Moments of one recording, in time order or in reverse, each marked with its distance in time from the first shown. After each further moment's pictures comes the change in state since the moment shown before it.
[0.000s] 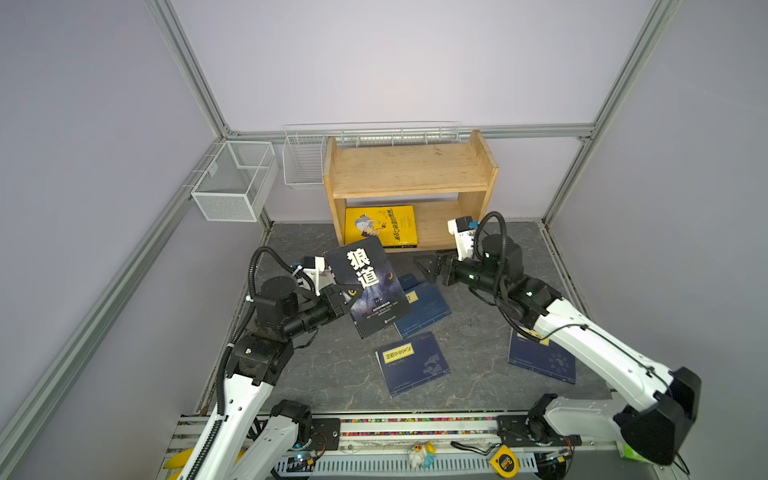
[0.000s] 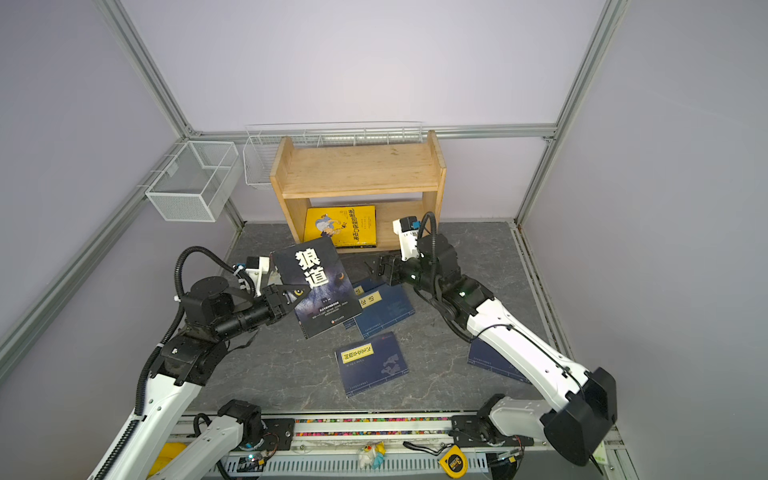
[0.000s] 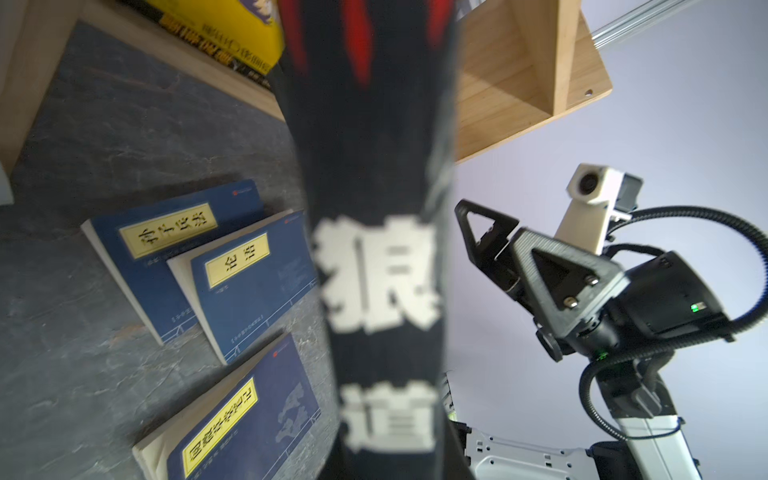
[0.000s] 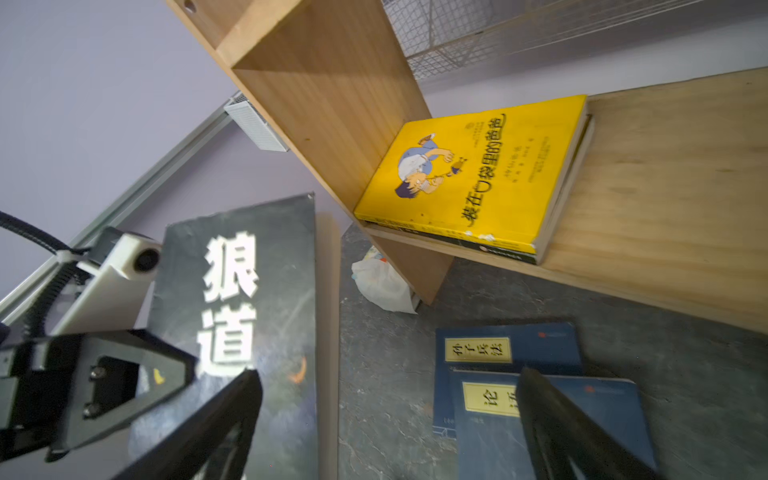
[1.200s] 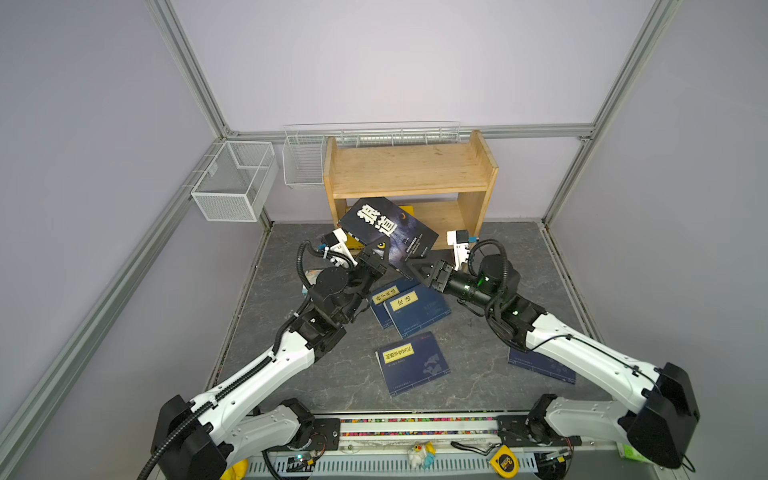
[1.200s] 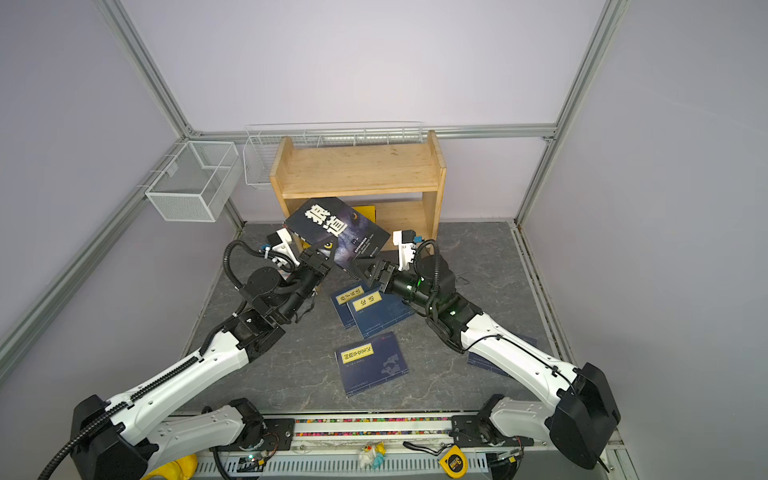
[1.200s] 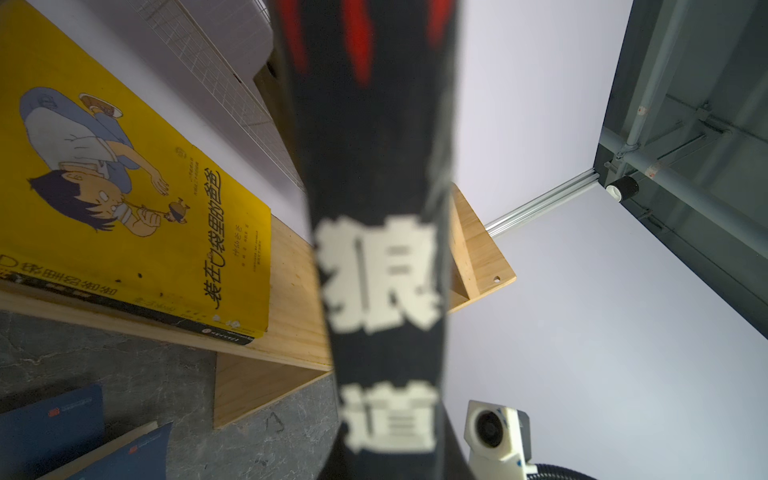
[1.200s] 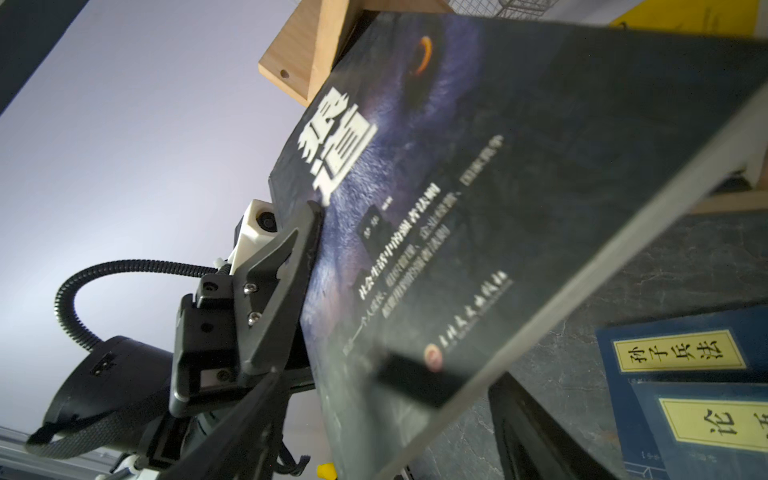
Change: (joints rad) left arm -0.412 0.340 -0.026 0.774 -0.752 -0.171; right arm 0.085 0.035 -0.182 0.499 -0.117 0.434
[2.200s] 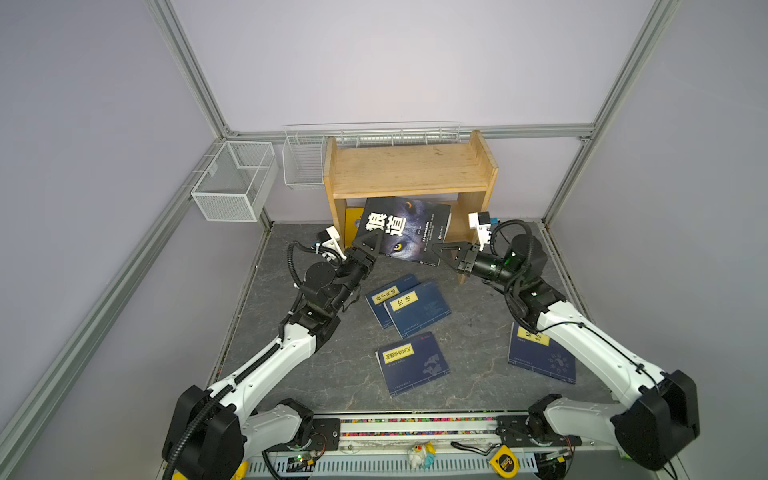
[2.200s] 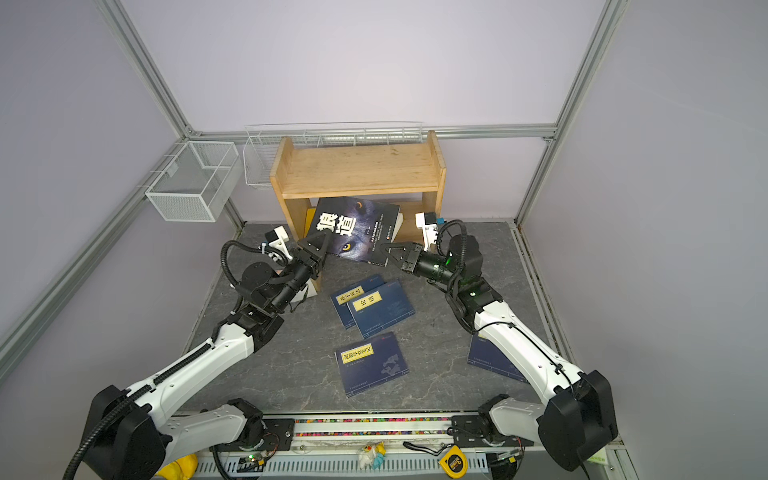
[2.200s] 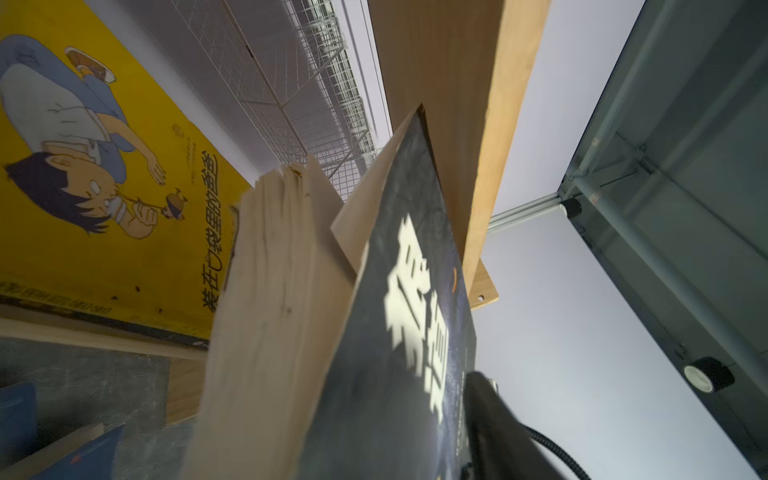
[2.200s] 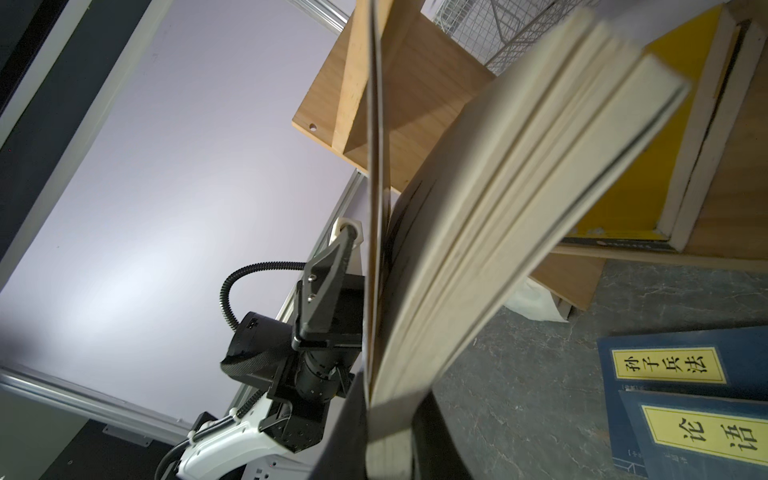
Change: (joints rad) left arm 0.198 0.073 -0.076 0.196 0.298 -0.207; right arm -0.281 0.006 0.056 -0.011 -0.399 0.098
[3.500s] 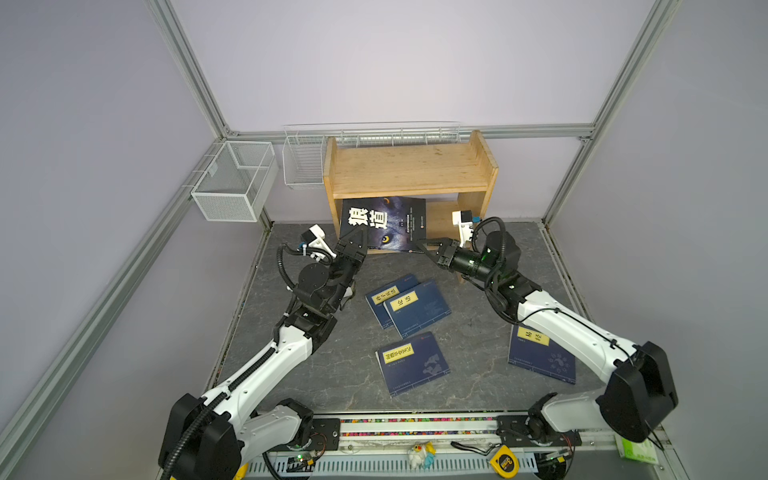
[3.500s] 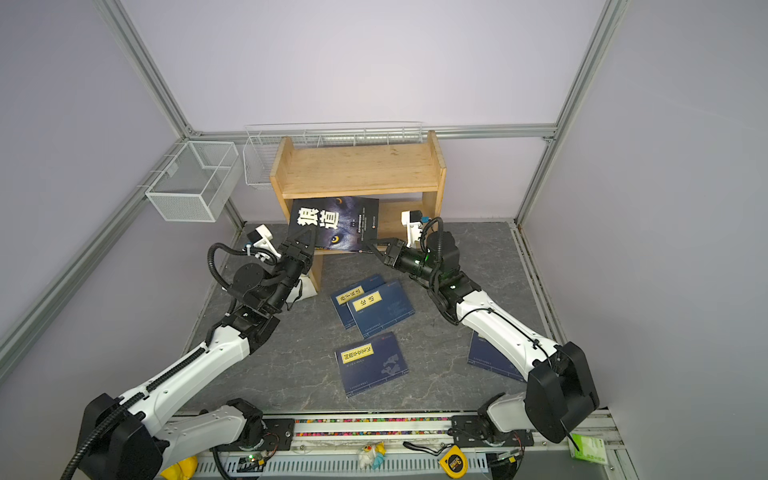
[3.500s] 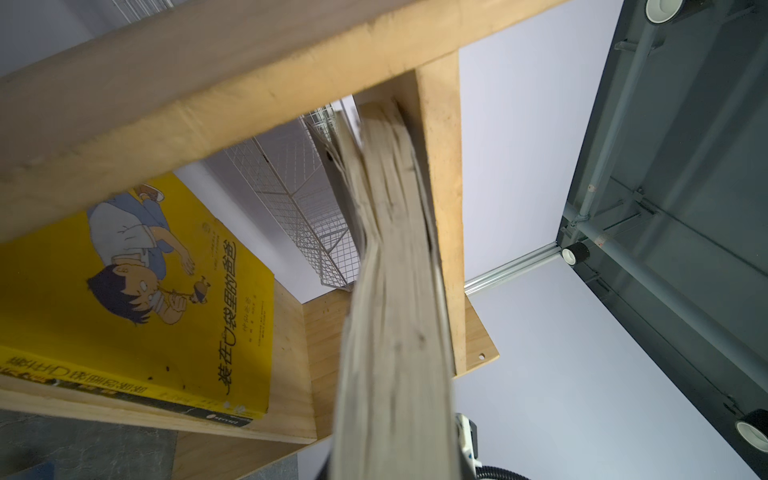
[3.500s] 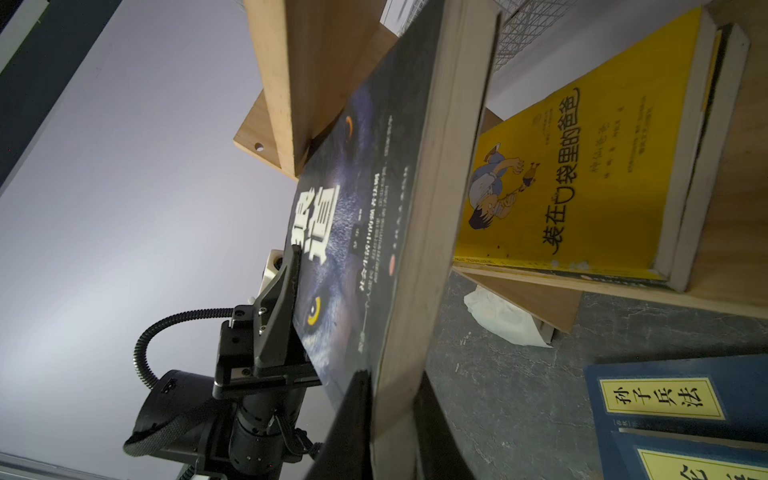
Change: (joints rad) left arm 0.011 -0.039 0.014 -0.012 -0.182 0.063; right arm 0.096 0.151 0.079 0.019 0.215 -0.051
